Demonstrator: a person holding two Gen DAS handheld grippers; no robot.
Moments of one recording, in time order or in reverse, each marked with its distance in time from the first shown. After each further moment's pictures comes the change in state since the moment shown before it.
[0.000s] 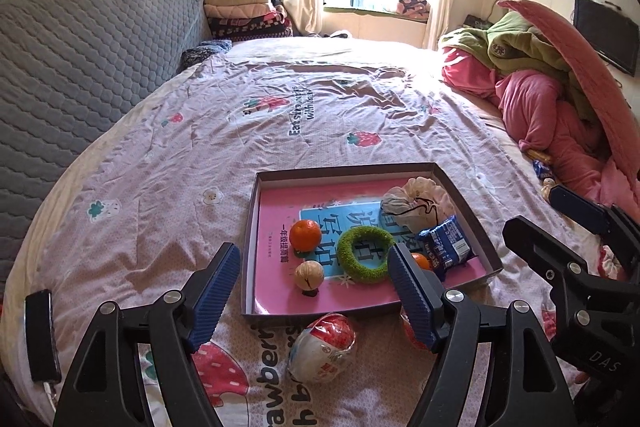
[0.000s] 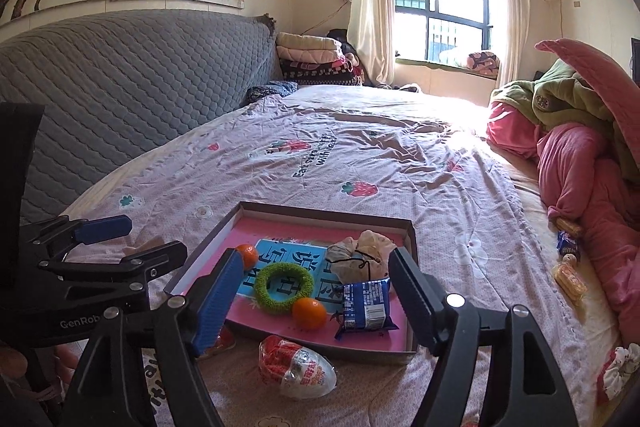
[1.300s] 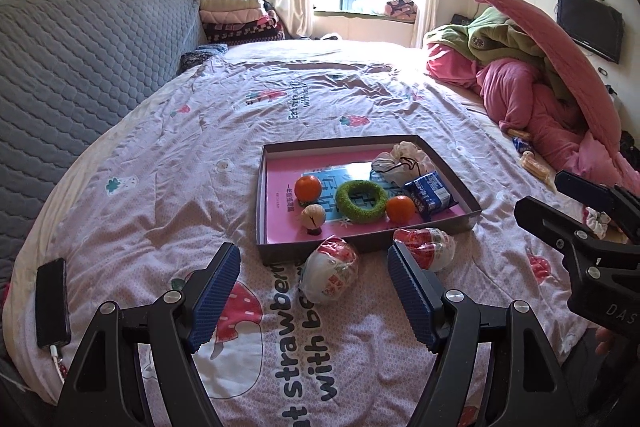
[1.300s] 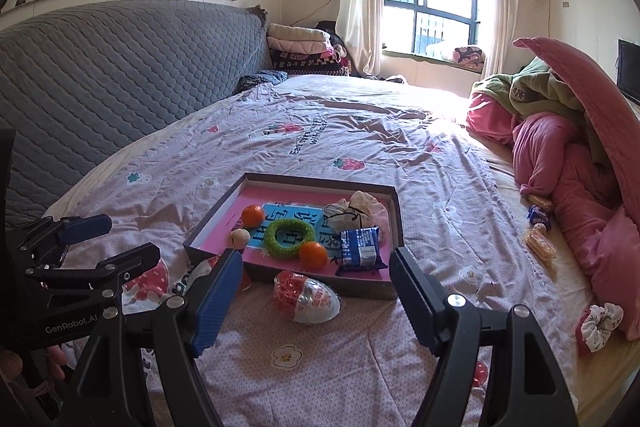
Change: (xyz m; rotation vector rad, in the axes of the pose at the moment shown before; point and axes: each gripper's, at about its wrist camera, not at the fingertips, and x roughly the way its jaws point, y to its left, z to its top) left arm -0.058 0.011 -0.066 0.035 -0.016 -0.029; right arm -0.065 0.021 -0.039 -0.006 0.044 -0.058
